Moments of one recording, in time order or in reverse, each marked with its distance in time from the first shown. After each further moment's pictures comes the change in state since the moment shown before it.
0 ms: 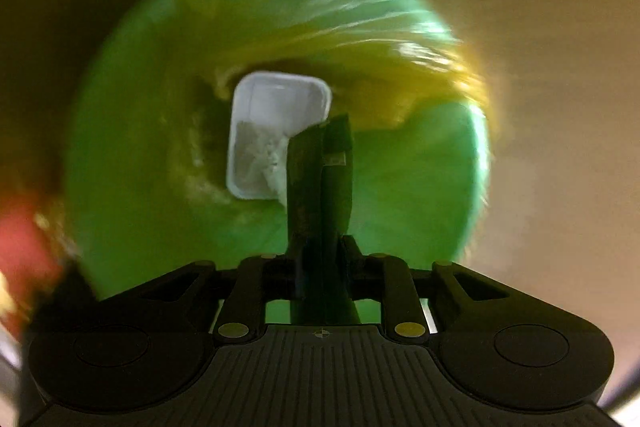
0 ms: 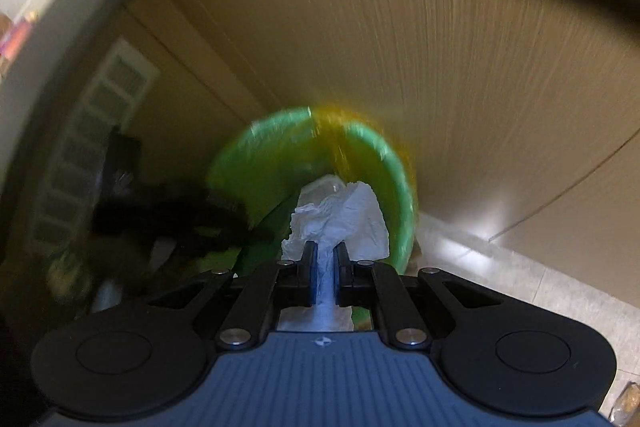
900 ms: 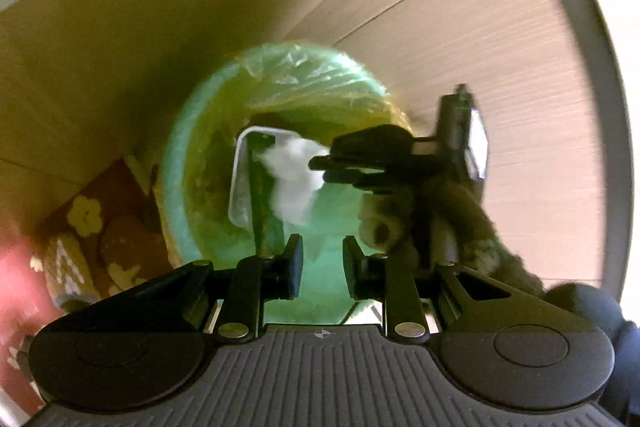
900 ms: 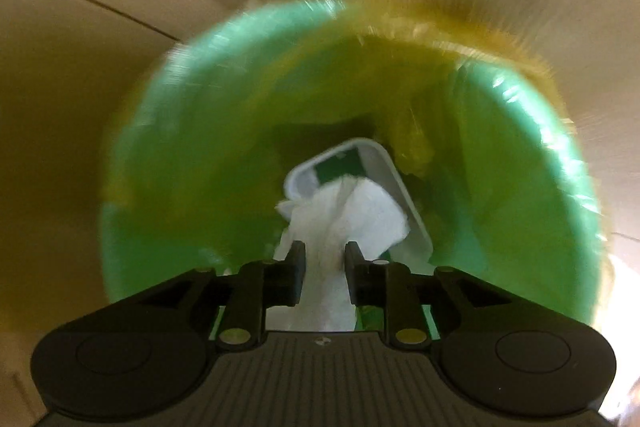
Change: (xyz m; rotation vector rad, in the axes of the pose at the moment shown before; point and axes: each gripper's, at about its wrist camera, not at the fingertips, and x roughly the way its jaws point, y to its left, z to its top) left arm -0.139 0.045 -0.086 0.116 -0.275 -0.160; right arm 0.291 0.028 0.080 0.031 0.343 -0.017
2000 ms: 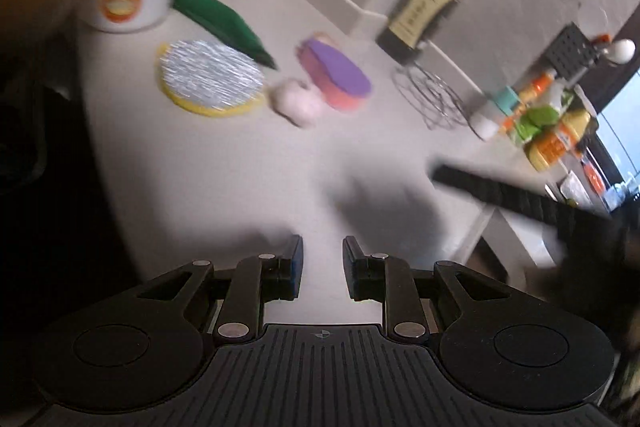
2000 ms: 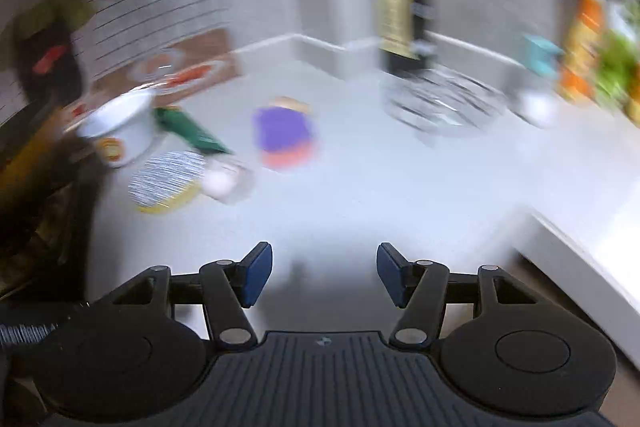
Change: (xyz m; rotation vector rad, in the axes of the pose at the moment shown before) left arm -0.321 0.034 0.089 0.101 -0.549 0.090; right arm -0.371 0.336 -0.110 -0.650 -0.735 0.123
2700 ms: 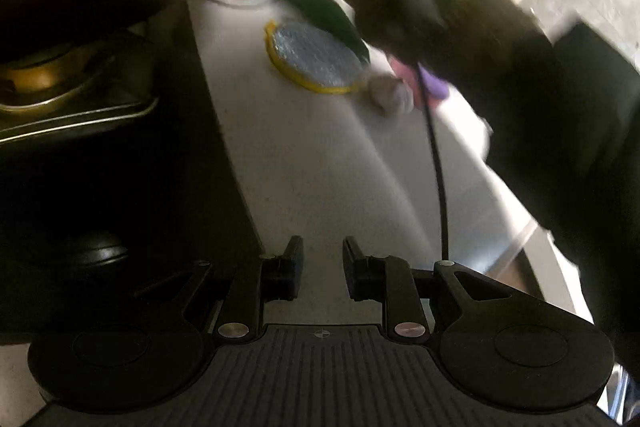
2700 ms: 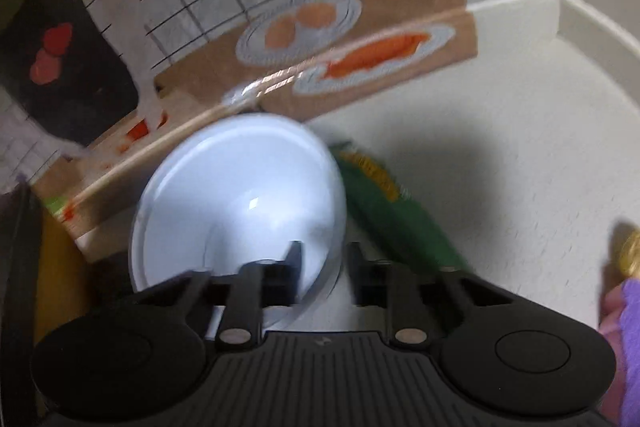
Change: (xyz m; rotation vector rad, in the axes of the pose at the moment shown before) left arm -0.032 0.018 -0.025 -0.168 -0.009 0.145; right arm 0.269 0.184 0.157 -0.033 0.307 0.366
